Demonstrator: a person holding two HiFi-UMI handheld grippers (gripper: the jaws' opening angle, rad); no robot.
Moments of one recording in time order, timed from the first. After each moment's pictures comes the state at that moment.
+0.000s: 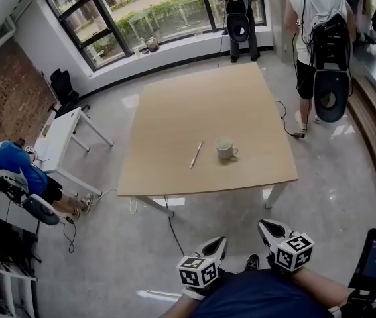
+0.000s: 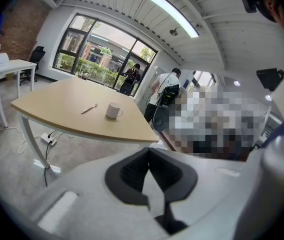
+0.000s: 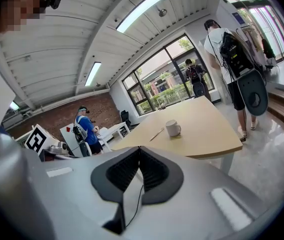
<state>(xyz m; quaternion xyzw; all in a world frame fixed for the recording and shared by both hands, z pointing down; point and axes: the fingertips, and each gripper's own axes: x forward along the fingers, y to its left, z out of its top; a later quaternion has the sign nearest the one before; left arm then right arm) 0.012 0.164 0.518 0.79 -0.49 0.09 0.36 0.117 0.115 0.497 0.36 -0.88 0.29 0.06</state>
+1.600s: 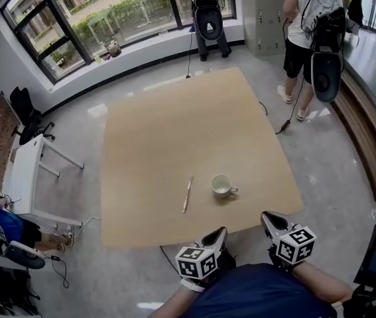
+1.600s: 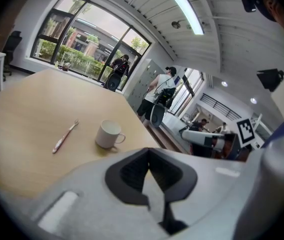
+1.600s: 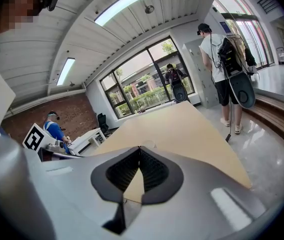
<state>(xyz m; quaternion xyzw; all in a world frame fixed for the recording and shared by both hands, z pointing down) -0.028 -0.060 0.527 0.83 -0.39 0.10 0.38 0.094 -0.084 0.507 0.48 -0.82 0.30 0.07</state>
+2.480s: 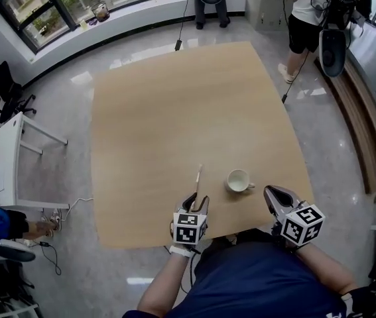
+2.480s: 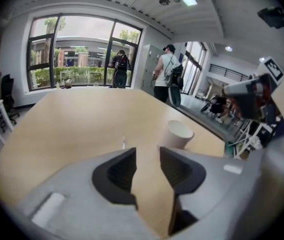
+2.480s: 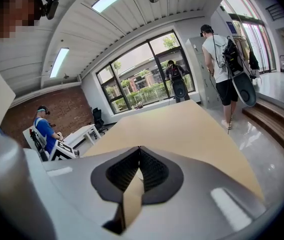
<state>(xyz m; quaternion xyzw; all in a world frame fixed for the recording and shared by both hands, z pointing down) -0.156 -0.194 0.630 0.81 -0.45 0.26 0.28 0.034 -0.188 0.499 0.49 -0.81 0.30 0.11</state>
